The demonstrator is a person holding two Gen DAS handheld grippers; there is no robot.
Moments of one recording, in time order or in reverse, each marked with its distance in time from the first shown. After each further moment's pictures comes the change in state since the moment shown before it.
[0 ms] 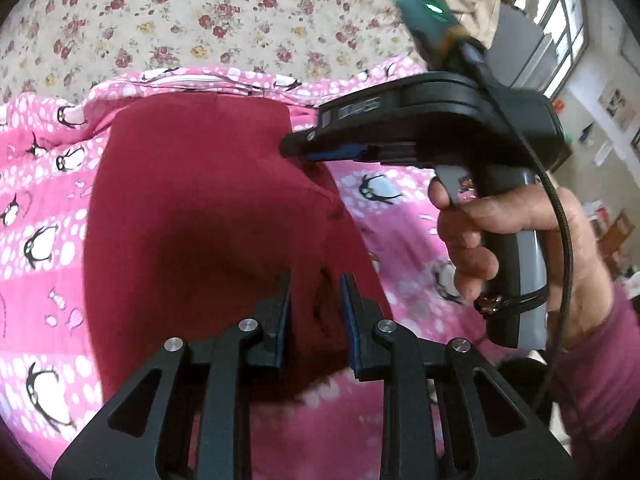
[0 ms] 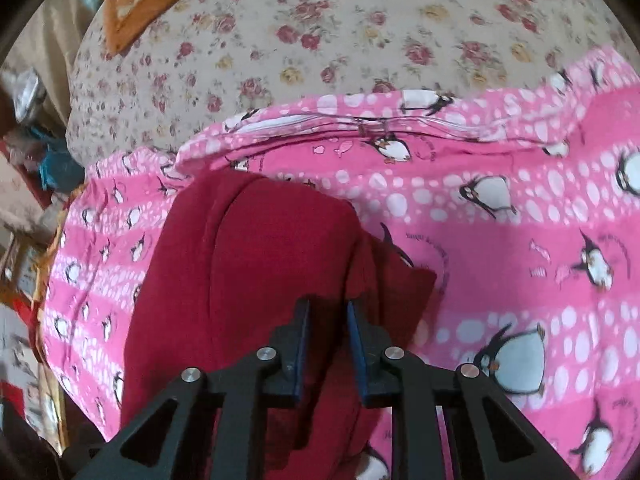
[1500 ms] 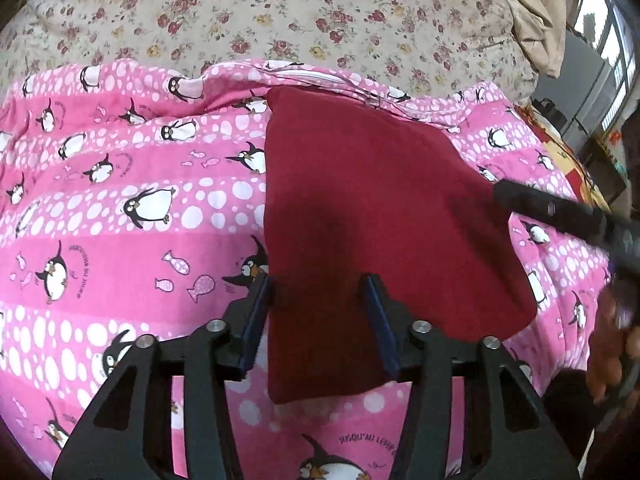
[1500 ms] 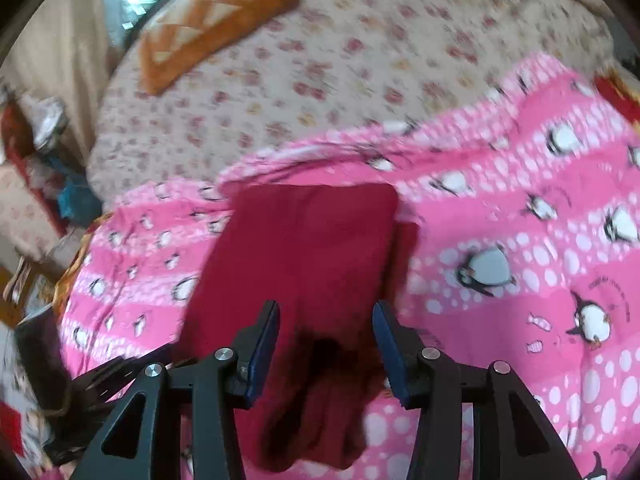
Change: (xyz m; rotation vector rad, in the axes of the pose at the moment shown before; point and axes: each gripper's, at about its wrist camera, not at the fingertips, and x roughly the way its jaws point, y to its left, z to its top) left arm -0.022 0.061 -0.025 -0.121 -0.050 0.241; right arm -0.071 0.042 -0.081 -0.066 -0.197 -0.028
